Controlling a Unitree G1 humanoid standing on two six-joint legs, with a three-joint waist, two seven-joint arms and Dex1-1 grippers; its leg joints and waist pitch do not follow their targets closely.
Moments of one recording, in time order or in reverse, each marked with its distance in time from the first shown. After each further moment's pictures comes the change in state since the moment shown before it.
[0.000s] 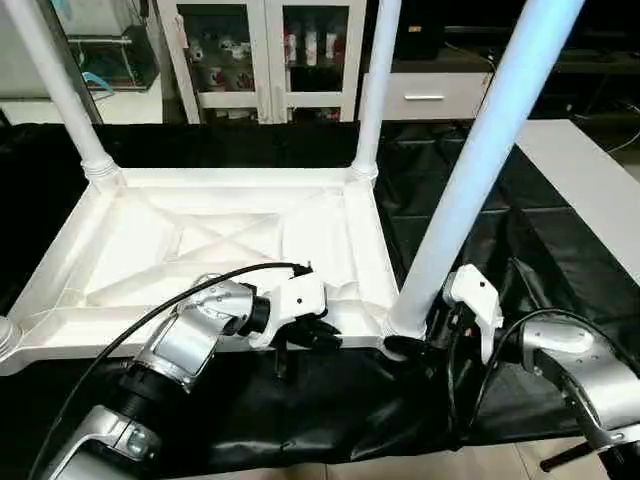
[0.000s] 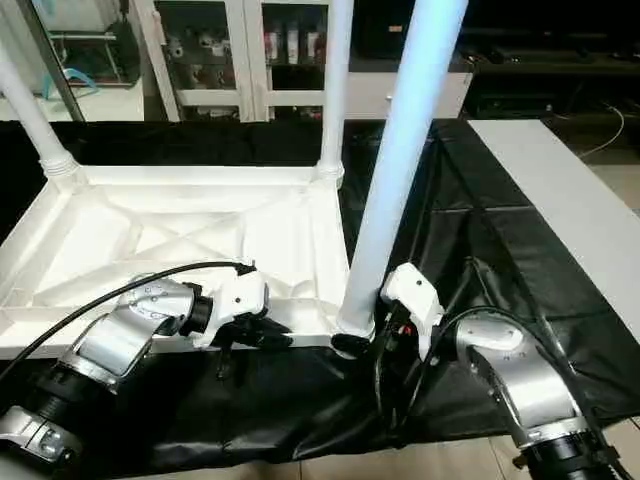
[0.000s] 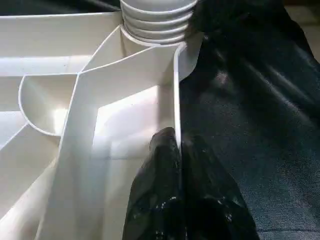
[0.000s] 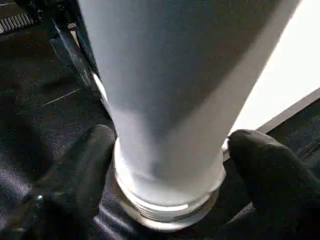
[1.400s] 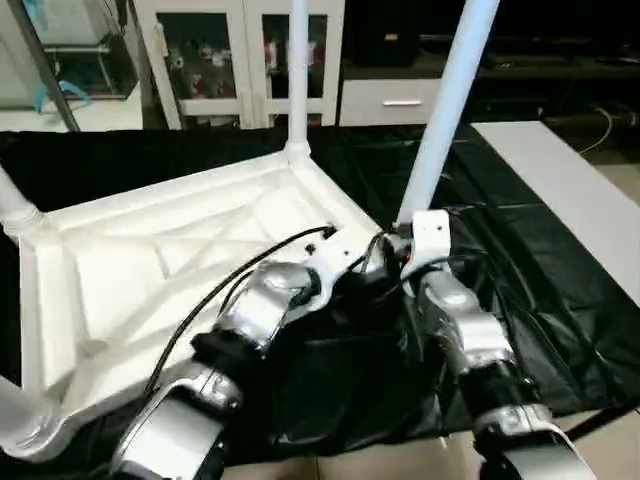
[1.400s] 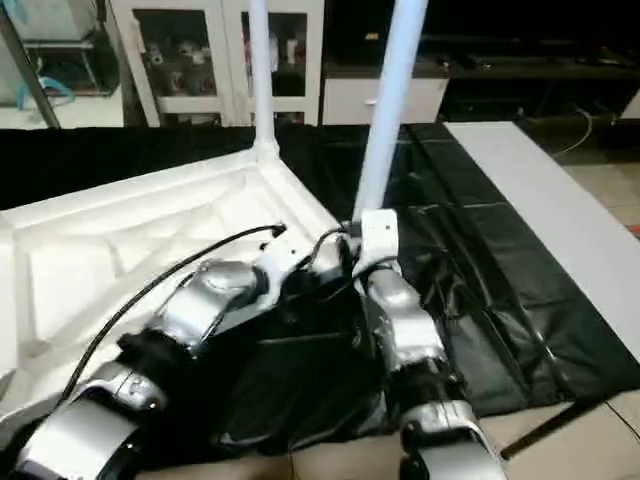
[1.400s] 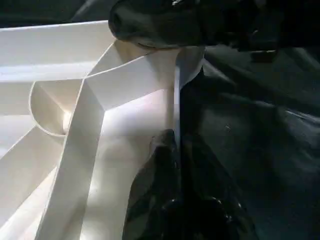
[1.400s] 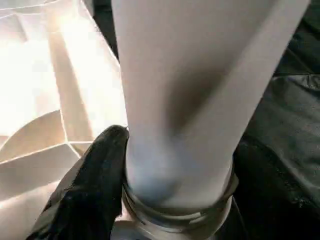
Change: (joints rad) left arm -0.231 -0.310 0.069 0.376 0.071 0.142 0.586; right arm -0.357 0.524 -0.183 0.541 -0.154 -0.065 -0.994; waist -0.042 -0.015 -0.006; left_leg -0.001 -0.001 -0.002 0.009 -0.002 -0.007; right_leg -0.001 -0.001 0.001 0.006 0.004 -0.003
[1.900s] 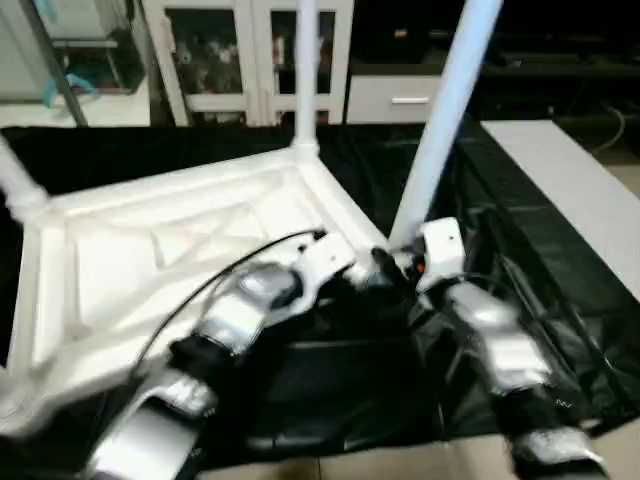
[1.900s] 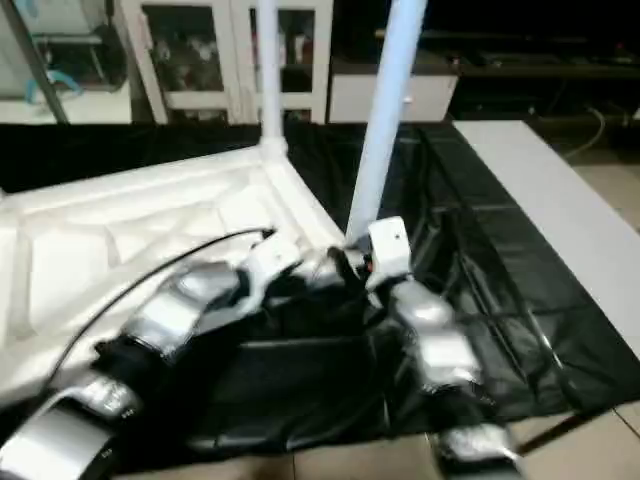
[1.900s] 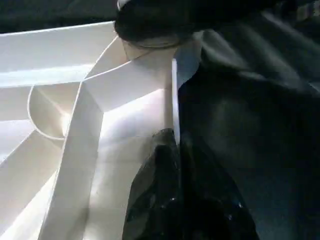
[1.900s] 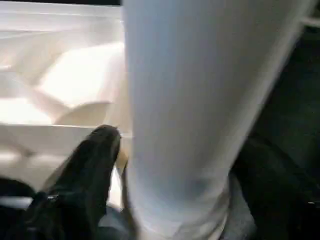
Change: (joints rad) left arm 0.085 0.152 -0.042 -0.145 -0.032 -0.068 -0.234; right arm 0.147 -0.193 0.066 -0.191 0.058 -0.061 0.464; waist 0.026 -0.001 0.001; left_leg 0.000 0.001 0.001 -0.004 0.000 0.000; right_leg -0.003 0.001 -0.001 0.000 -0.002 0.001
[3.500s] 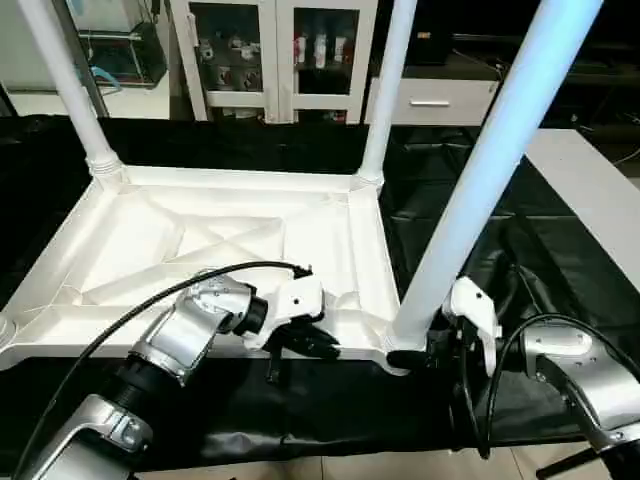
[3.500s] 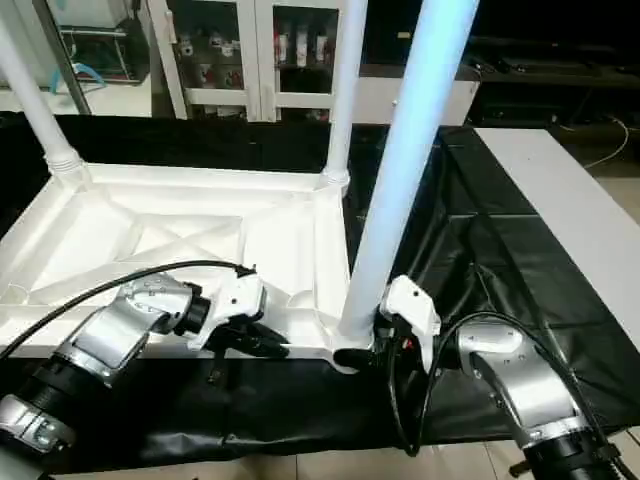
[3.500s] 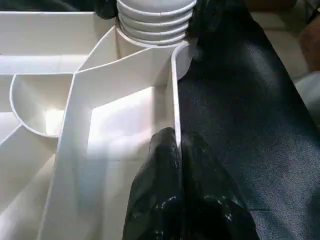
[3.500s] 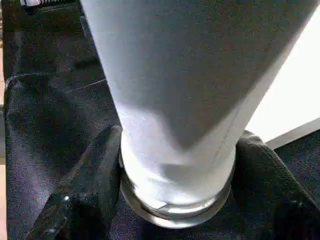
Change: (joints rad) left arm 0.107 0.192 -0.089 -0.209 -0.116 -0.058 -0.426; right arm 0.210 -0.363 0.151 -0.303 0.105 0.079 0.653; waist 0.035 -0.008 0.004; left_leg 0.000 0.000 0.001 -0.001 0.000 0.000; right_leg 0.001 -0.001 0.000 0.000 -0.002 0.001
